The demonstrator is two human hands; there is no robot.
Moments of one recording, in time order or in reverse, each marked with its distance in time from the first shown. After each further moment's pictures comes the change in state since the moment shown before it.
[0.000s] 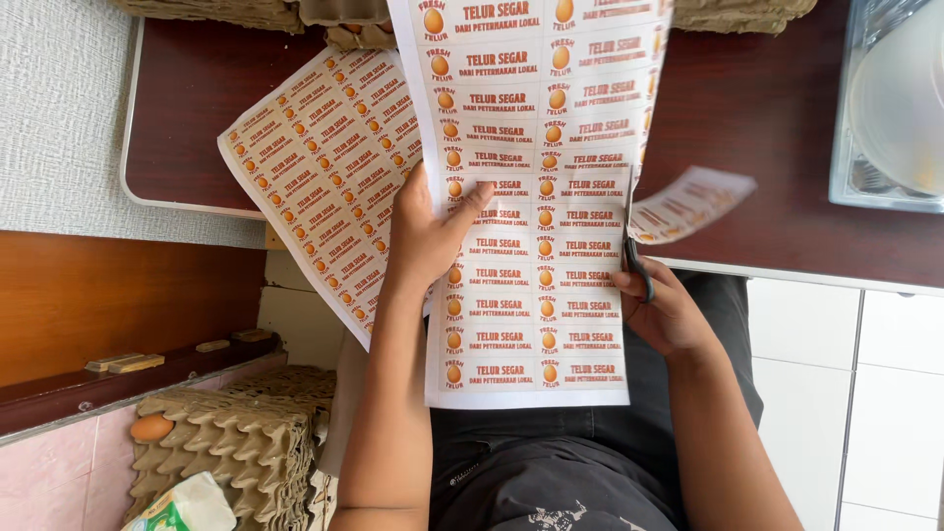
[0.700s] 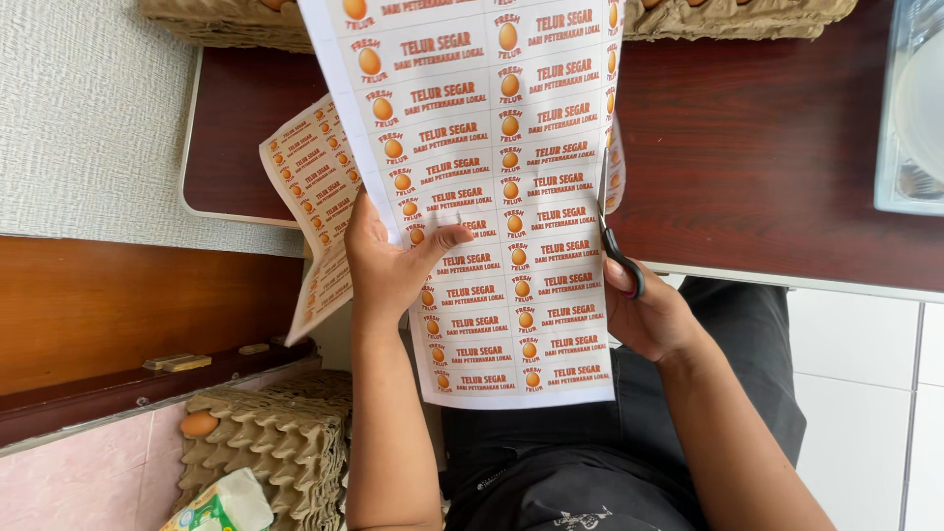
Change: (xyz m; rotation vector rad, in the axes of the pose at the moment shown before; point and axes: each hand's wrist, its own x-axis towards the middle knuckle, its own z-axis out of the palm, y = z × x) left_hand -0.015 0.024 -0.058 0.037 0.150 0.238; right_hand 0.022 -0.002 0.057 0.069 -0.224 0.069
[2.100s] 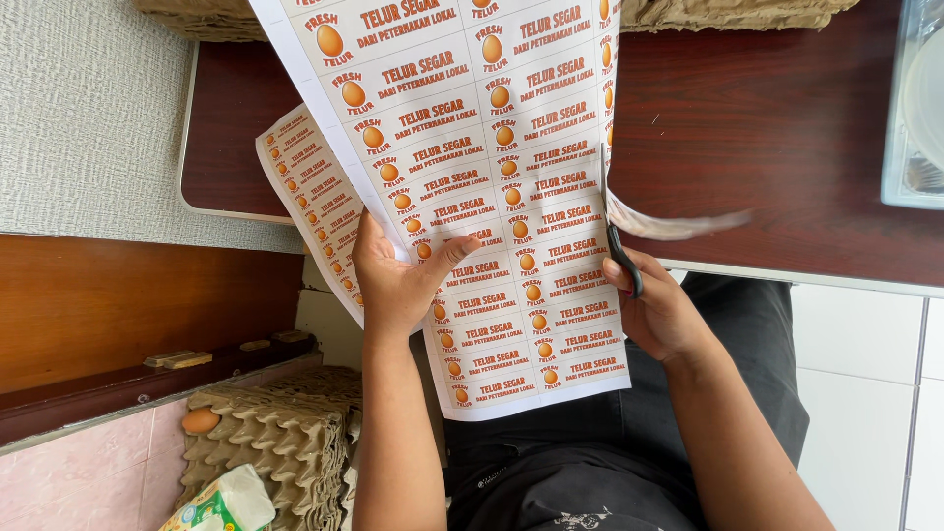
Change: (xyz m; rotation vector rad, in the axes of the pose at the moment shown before) left_hand -0.018 -0.011 0.004 -0.059 0.015 -0.144; right_hand -0.006 -0.009 0.012 -0.171 0.193 0.001
